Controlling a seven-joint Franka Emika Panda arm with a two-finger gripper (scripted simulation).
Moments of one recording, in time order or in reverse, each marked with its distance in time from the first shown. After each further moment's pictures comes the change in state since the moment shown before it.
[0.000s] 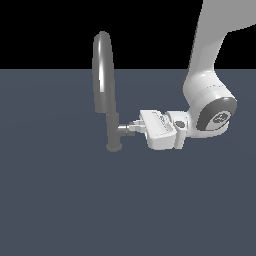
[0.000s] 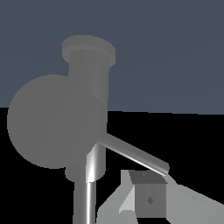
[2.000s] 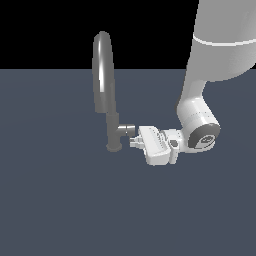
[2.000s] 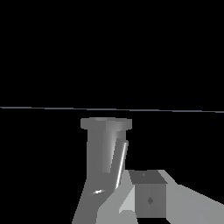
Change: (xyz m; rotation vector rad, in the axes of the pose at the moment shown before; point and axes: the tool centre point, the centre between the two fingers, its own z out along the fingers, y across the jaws) arm 0.078 -0.021 -0.003 -0.019 -0.016 0.015
